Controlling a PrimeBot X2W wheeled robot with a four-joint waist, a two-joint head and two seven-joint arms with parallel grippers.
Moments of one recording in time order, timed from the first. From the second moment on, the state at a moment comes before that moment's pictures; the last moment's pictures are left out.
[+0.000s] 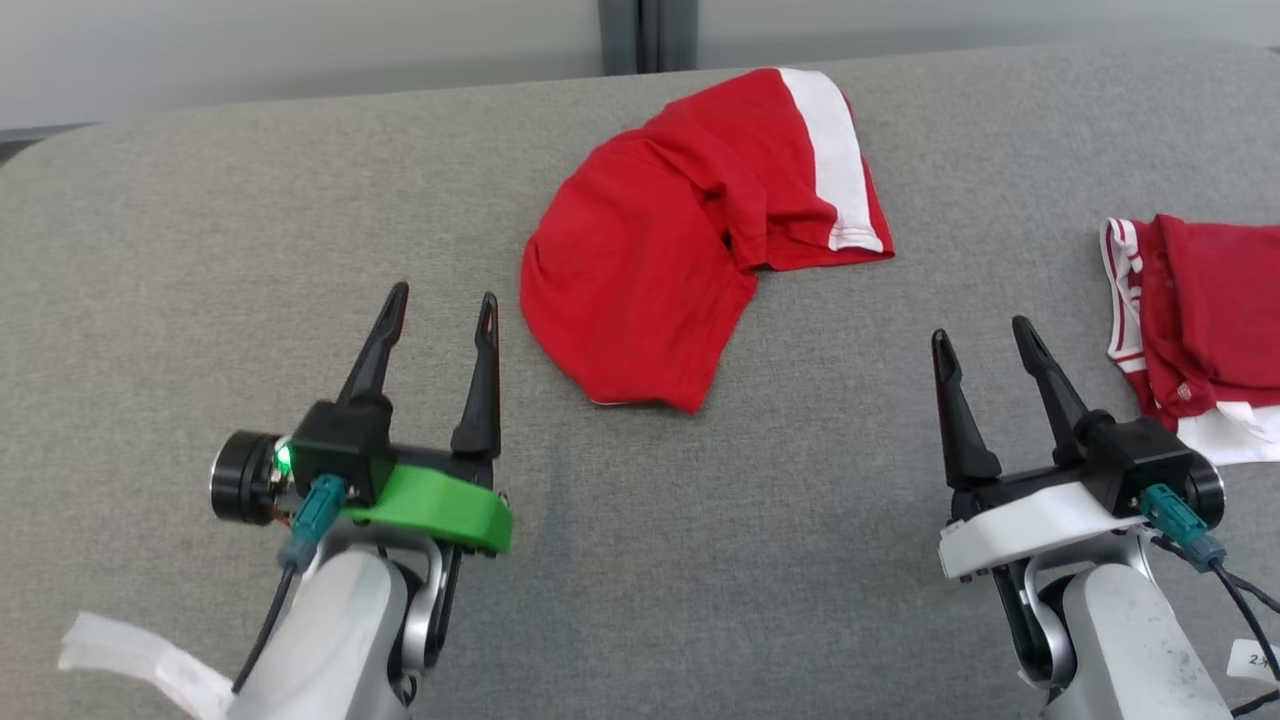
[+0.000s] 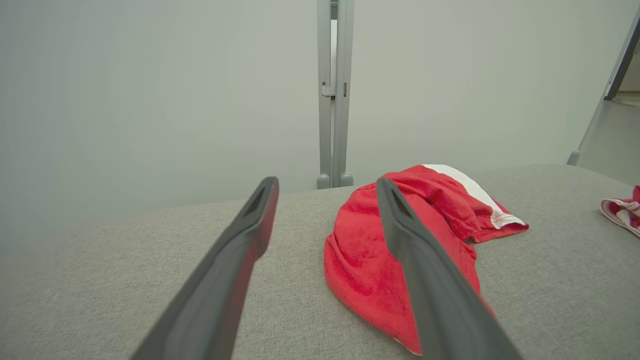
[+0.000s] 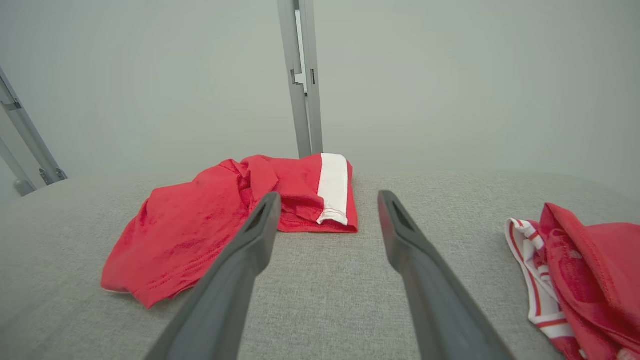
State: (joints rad) left arm -0.39 0.20 -0.47 0.23 -0.37 0.16 -0.26; right arm -0.19 -0.06 0.04 0.18 0.10 0.13 -0.26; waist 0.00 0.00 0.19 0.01
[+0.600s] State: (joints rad) left arm -0.19 0.07 -0.34 0.16 -0.23 0.09 -0.26; right arm -0.18 -0.08 0.19 0.30 0.20 0.13 -0.20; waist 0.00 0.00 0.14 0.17
